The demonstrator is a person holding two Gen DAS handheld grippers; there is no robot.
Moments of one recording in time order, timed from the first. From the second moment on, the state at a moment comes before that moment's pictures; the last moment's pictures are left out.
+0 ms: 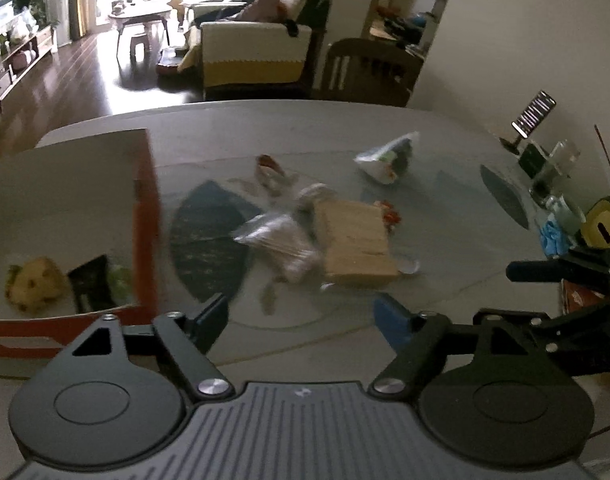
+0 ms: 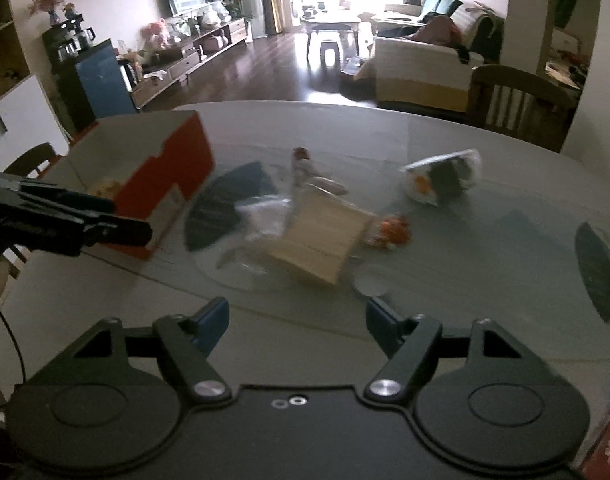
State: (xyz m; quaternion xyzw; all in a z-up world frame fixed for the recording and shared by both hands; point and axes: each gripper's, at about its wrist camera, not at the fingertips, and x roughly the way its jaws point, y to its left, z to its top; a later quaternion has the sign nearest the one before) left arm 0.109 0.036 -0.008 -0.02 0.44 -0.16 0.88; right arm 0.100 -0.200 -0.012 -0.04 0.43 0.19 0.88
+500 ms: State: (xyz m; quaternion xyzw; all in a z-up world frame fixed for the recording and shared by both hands) left arm 0.137 -0.032 -0.029 0.00 0.41 -0.15 0.90; right arm 0.124 -0.247 -0.045 -0.06 0.45 0.19 0.87
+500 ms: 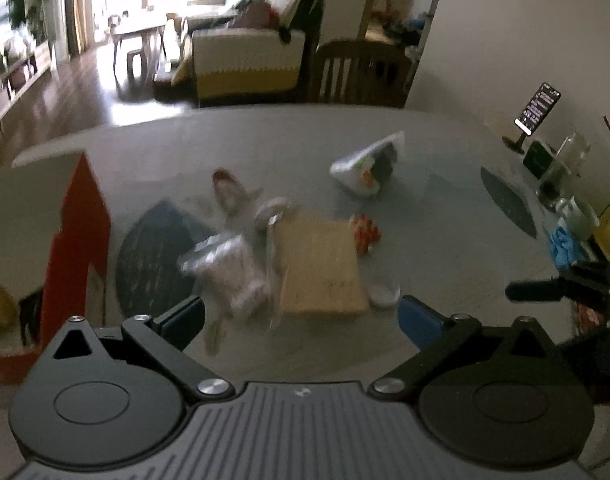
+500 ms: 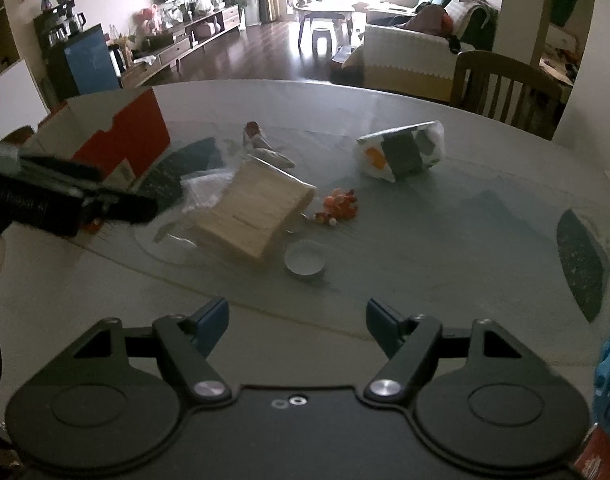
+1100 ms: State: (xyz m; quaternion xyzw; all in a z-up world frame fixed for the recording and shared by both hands) left arm 0.209 -0.093 -0.080 0.05 0.47 -0.15 0.87; right arm 0.164 -0.242 -0.087 -0.10 0.46 0.21 0.85
